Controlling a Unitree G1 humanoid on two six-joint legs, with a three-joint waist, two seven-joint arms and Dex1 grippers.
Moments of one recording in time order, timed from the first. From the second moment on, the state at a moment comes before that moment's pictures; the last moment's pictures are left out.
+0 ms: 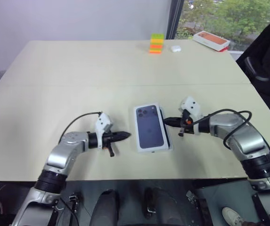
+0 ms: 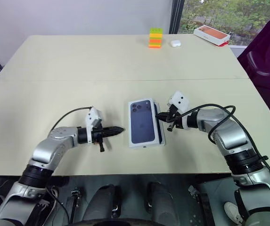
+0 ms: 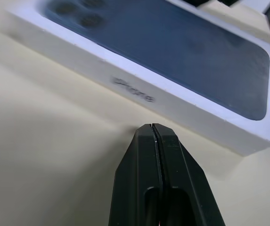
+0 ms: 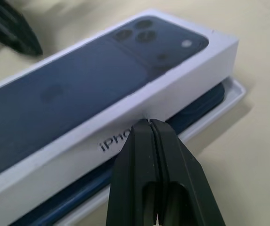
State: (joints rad) left arm -0.35 0.45 -0.17 0.03 -0.38 0.45 -0.98; right arm -0.49 -0.74 0.19 -0.04 0.41 0.59 0.88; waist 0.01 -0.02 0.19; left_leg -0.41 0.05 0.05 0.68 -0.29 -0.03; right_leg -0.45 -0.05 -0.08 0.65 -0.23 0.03
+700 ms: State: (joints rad) left arm -0.42 0.37 -0.17 0.03 -0.39 0.51 -0.94; right arm -0.40 -0.77 0.13 -0.04 0.34 0.58 0.94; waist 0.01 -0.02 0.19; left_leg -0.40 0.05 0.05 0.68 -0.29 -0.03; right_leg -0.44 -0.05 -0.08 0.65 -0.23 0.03
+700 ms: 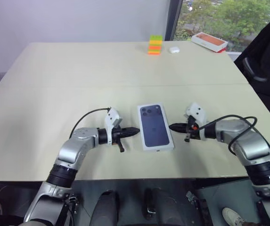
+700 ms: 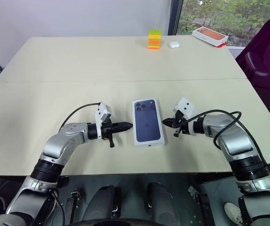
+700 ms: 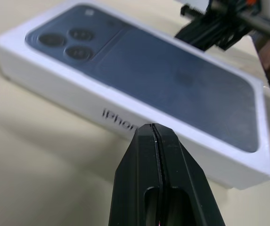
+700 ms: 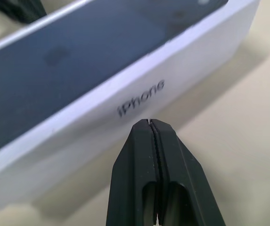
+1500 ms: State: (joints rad) left arm -0.63 0.24 -0.05 0.18 -0.42 0.45 -0.84; right arm -0.57 -0.62 0.01 0.06 0.36 0.59 0.87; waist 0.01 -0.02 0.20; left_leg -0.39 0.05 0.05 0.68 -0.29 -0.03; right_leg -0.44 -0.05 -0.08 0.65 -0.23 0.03
